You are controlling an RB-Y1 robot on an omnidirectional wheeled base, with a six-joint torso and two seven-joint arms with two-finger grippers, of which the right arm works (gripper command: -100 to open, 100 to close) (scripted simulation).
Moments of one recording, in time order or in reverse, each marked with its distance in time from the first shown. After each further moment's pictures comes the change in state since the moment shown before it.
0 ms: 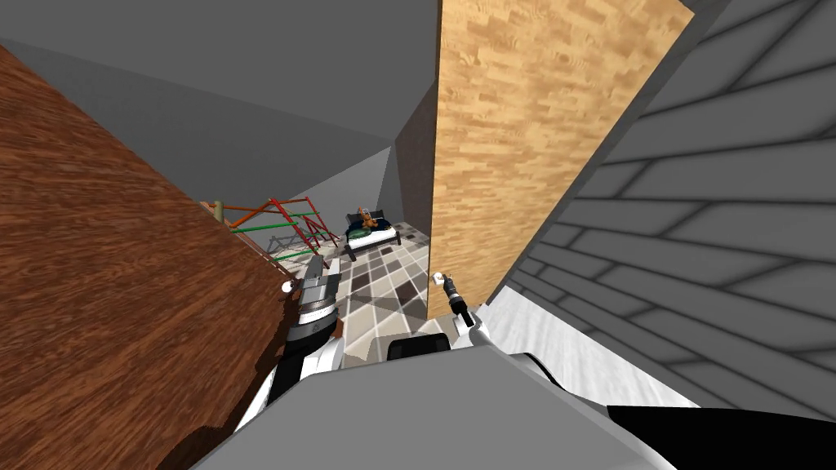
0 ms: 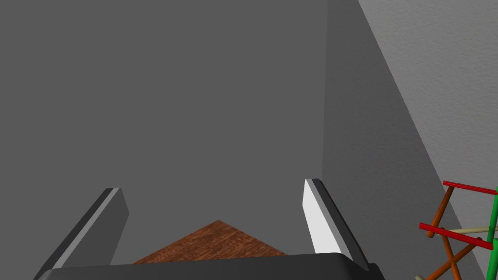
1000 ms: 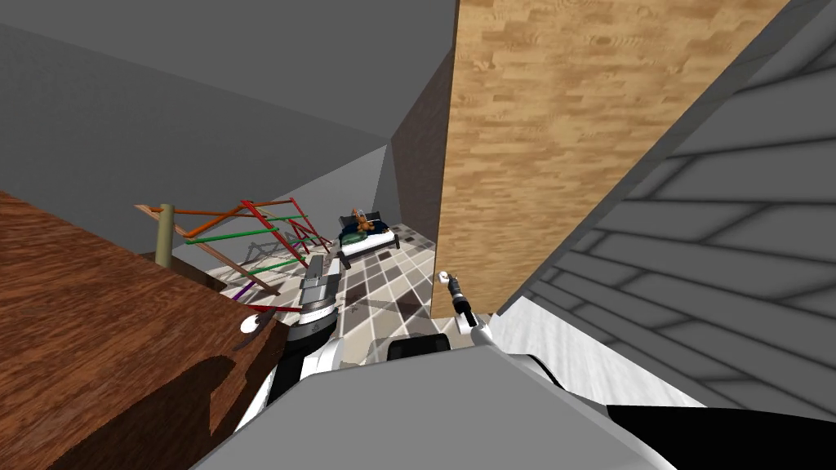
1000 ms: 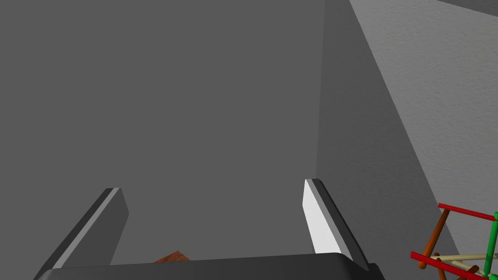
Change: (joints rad) arm -0.005 -0.001 -0.080 0.018 -0.057 0.008 0.048
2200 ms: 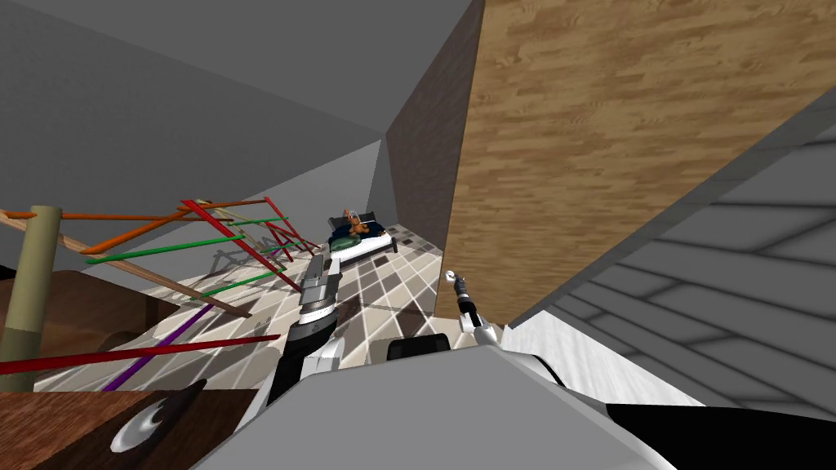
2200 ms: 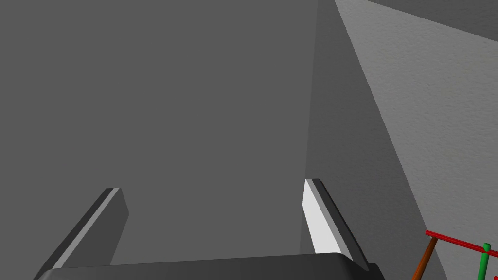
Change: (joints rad) arm -0.014 -0.017 -0.091 0.039 -0.058 -0.020 0.044
